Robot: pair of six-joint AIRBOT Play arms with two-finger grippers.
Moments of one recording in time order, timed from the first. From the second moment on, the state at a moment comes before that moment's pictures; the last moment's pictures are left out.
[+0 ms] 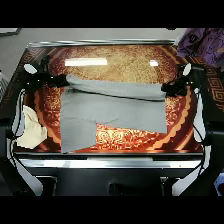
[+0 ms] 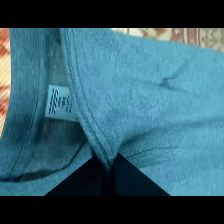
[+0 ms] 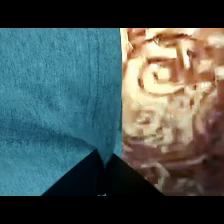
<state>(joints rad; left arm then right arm) 0.10 -2.08 2.02 1.01 -1.19 -1.39 -0.10 -1.94 1.87 -1.49 1.36 1.65</state>
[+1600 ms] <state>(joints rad) 0.43 -1.18 0.70 0.91 -1.16 -1.28 -0.49 -1.43 1.26 -0.97 1.44 1.35</state>
